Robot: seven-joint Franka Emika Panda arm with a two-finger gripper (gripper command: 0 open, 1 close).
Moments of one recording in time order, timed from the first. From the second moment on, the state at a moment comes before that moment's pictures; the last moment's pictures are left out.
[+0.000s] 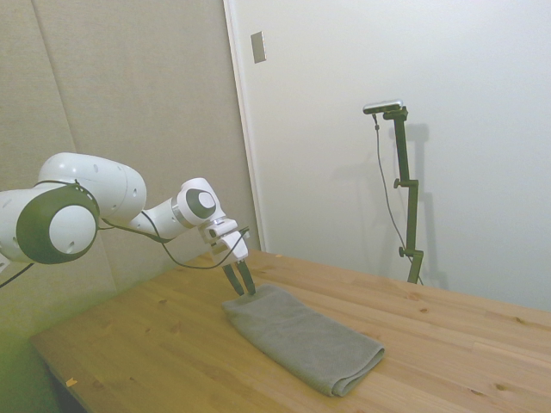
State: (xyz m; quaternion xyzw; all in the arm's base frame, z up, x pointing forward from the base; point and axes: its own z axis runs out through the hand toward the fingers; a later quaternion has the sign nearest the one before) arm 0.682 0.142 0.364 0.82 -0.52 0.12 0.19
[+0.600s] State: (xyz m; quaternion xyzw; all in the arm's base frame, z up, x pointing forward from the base) arm 0.676 0.108 0.349 0.83 -0.49 0.10 0.25
